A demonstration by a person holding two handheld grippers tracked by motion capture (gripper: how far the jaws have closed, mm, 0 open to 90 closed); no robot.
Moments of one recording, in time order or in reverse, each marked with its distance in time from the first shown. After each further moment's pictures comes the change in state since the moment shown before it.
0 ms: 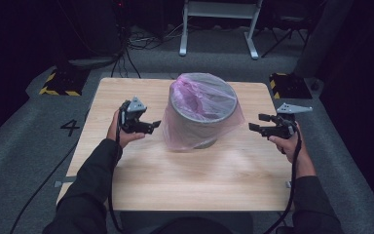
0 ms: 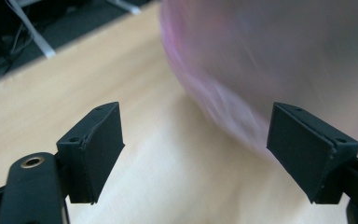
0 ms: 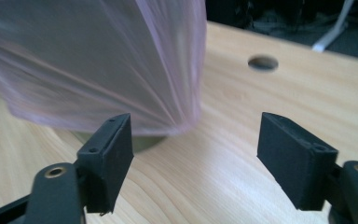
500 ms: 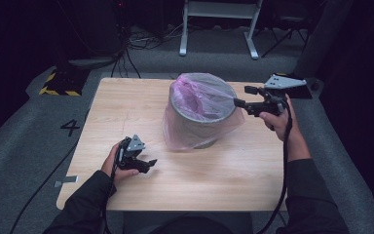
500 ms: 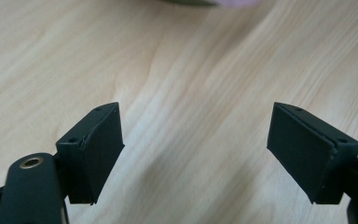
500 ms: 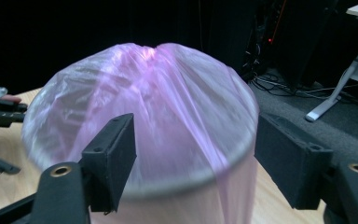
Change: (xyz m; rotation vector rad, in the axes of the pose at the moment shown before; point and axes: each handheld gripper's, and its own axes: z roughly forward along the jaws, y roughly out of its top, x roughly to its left) left arm -0.055 -0.081 -0.014 0.146 -0.073 0.045; right arm 0.064 0.110 0.007 -0.106 0.010 -0.200
